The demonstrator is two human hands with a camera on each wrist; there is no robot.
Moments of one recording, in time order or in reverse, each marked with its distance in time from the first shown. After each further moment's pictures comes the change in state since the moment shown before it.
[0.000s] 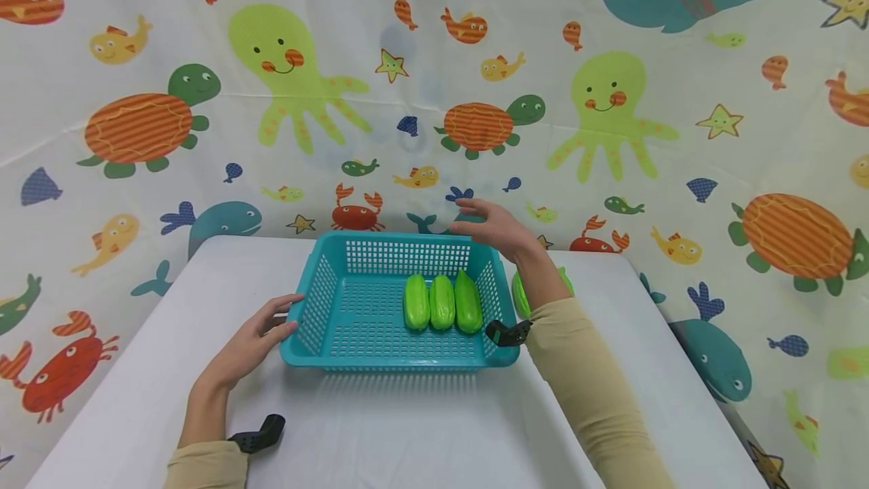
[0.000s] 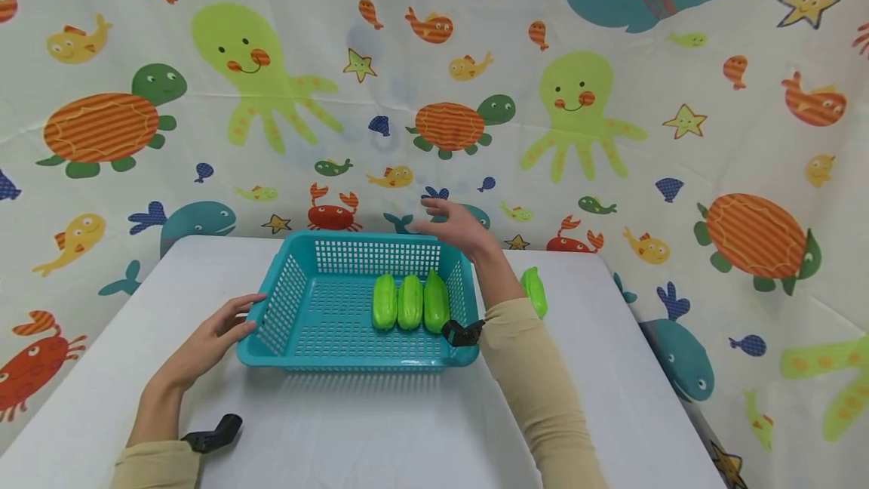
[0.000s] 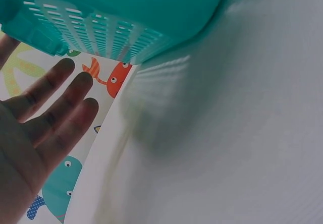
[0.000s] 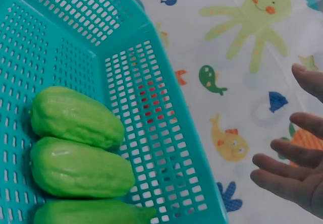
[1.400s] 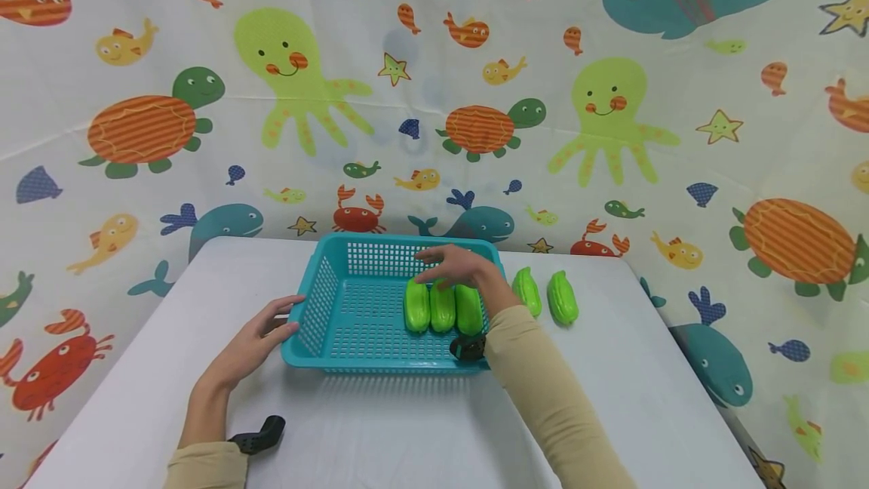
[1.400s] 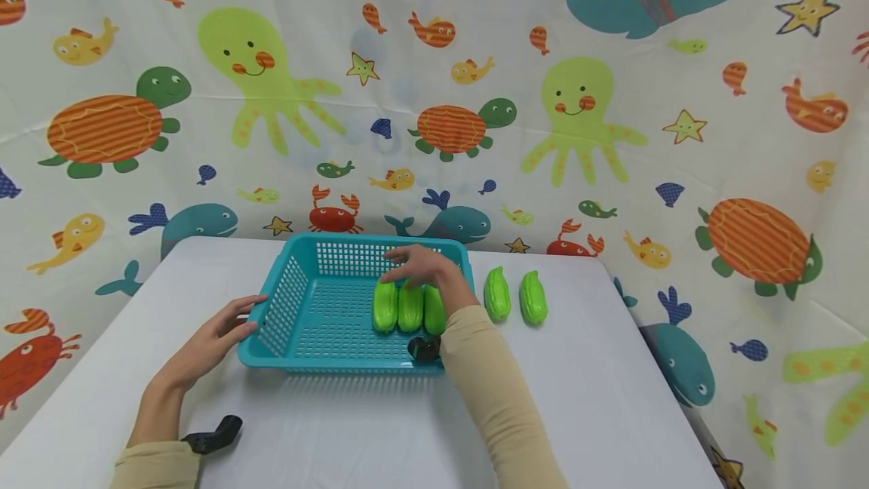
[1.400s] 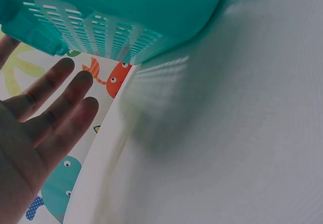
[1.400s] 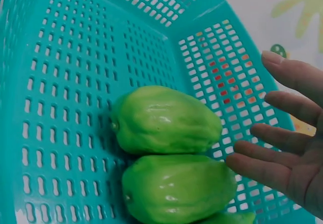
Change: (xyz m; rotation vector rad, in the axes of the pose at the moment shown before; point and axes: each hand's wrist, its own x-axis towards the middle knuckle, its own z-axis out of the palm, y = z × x) left_hand -0.001 0.000 0.000 0.001 0.004 -0.004; right_hand 0.031 0.035 0.071 -0.036 -0.305 0.129
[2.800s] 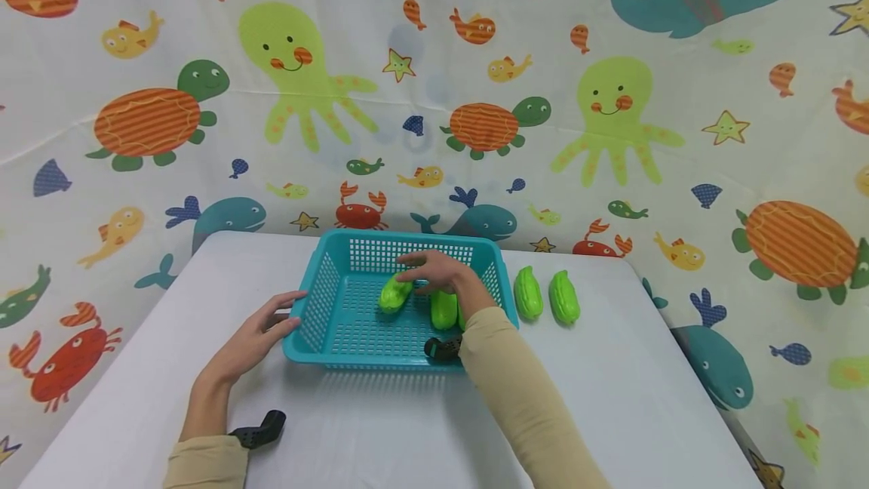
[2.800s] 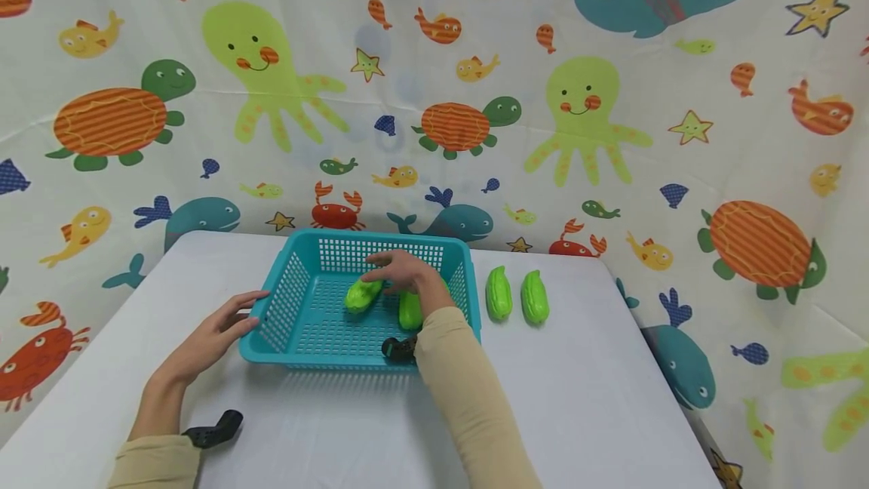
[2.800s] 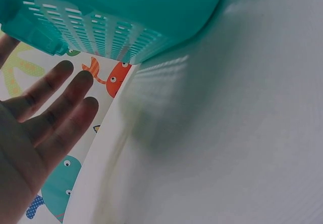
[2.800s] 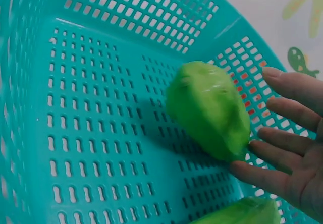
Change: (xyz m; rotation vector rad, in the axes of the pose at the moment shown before) left_hand -0.001 -0.001 -0.002 -0.006 -0.004 -0.005; right_hand 0.030 -0.002 0.034 0.184 -0.005 0.033
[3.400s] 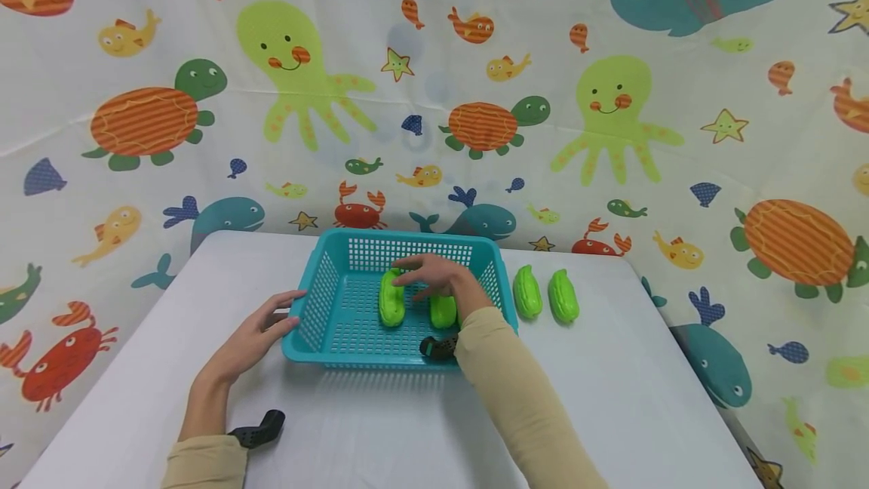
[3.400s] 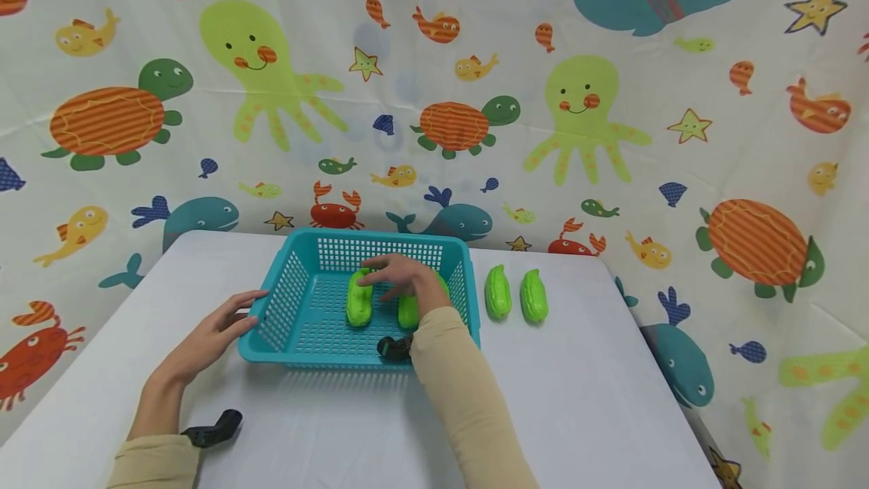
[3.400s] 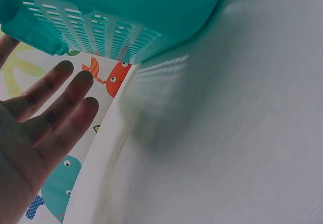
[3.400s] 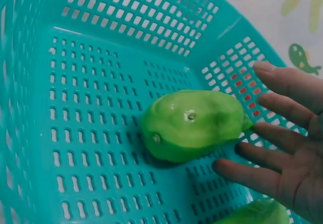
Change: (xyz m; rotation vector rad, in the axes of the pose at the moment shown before) left_hand 0.002 -0.001 0.000 -0.002 -0.003 0.003; right_hand 0.003 0.005 0.004 0.031 -0.040 0.029
